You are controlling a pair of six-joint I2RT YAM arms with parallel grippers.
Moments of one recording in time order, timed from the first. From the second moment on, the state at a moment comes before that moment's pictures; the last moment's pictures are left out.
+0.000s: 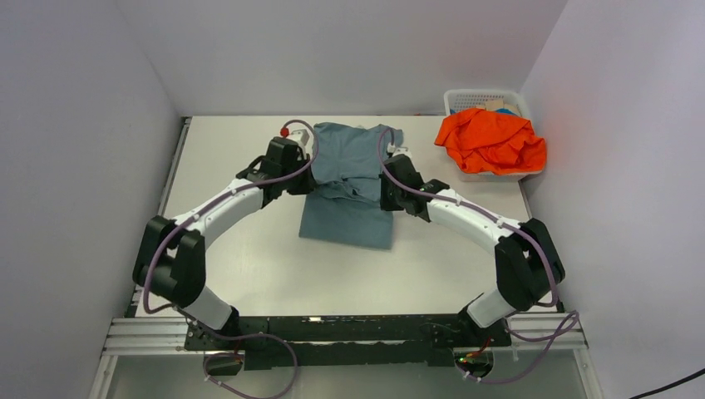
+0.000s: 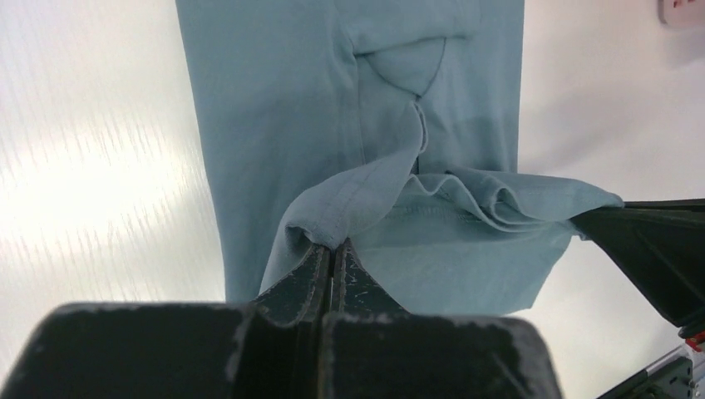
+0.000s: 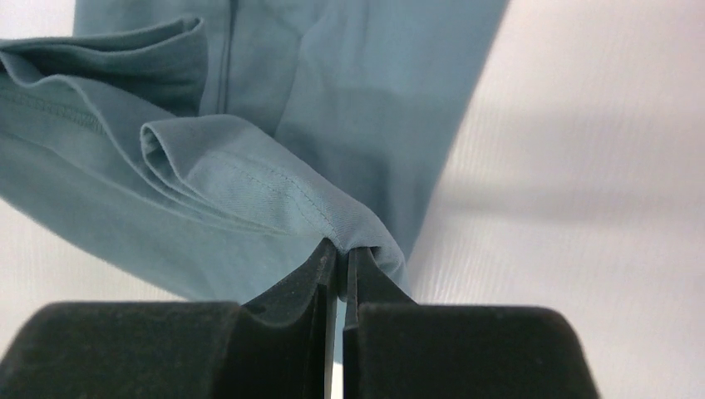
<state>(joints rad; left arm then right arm) -0.45 1.52 1.08 -0.25 0.09 -0.47 0.62 1.51 1.03 -0.35 0.17 0.47</state>
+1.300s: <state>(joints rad) -0.35 1.50 0.89 -0.25 0.21 -0.47 0.45 1.47 0.84 -0.16 -0.06 0.48</state>
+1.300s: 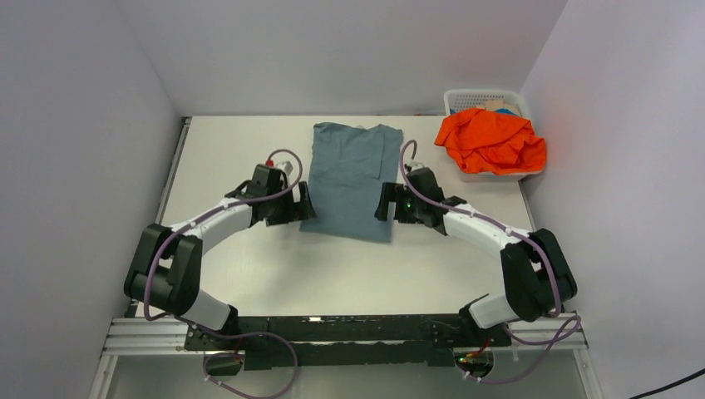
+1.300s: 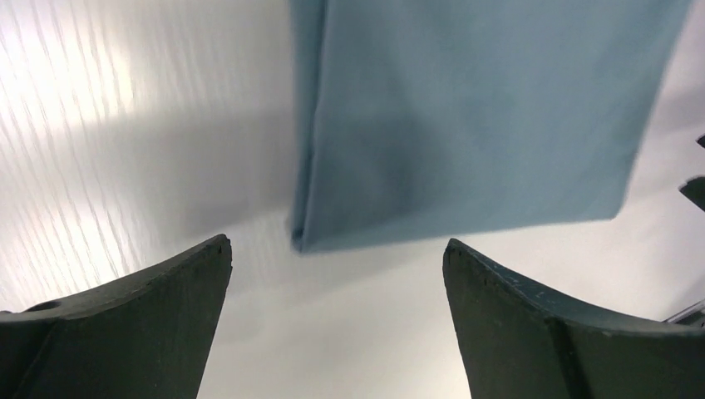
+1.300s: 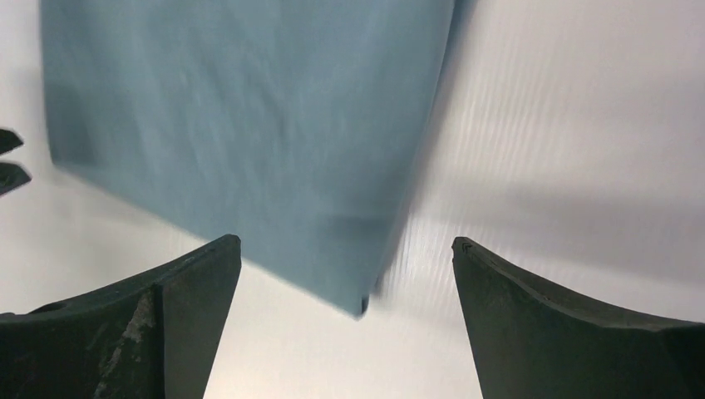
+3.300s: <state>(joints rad) -0.77 0.44 0.30 -0.57 0.04 -0.91 0.91 1.05 0.57 -0.41 -0.27 0.67</state>
